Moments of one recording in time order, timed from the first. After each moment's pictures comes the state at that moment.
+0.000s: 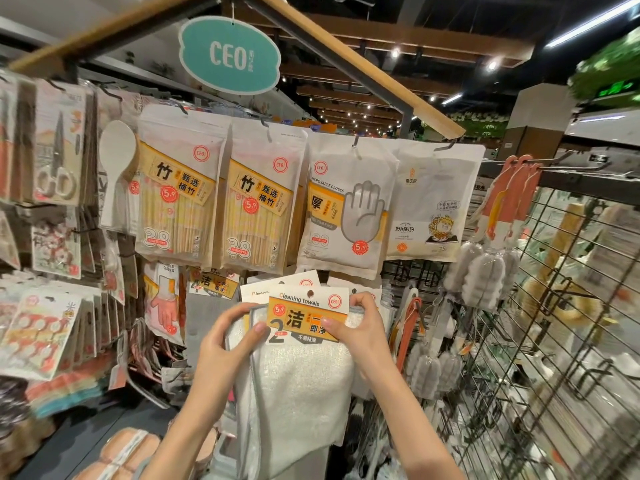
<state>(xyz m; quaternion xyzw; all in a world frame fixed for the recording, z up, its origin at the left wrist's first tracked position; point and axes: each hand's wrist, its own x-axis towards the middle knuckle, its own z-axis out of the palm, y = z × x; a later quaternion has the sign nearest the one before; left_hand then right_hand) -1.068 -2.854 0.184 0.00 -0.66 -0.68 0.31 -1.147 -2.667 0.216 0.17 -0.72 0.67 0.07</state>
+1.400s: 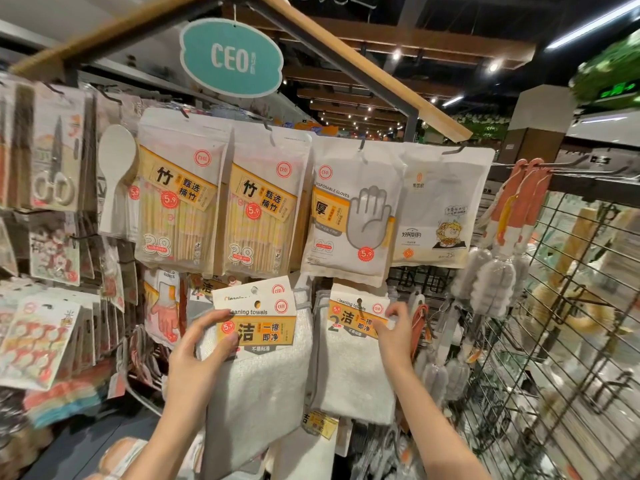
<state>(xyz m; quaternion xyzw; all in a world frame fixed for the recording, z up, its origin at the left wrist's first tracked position) -1.073 -2.883 0.174 0.02 -0.63 -0.68 0.37 -1.236 -2.632 0.171 0.02 -0.77 0.60 0.21</state>
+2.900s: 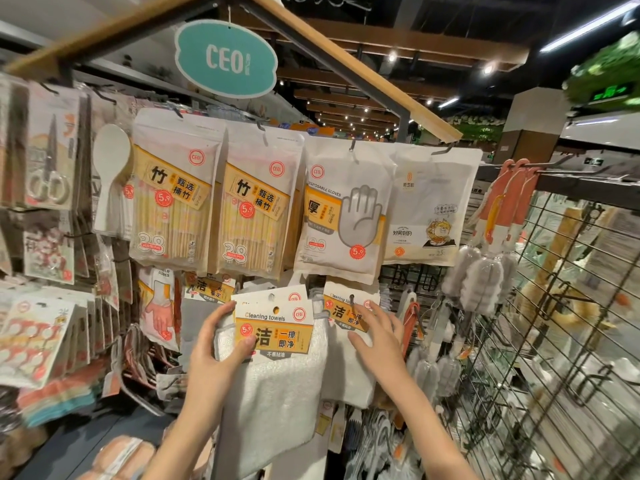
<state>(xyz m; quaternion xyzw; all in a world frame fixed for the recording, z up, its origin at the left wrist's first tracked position) -1.077 -2.854 0.171 0.00 -0.63 -0.68 0.37 -1.197 -2.625 0.176 0.15 -0.91 0.36 0.16</state>
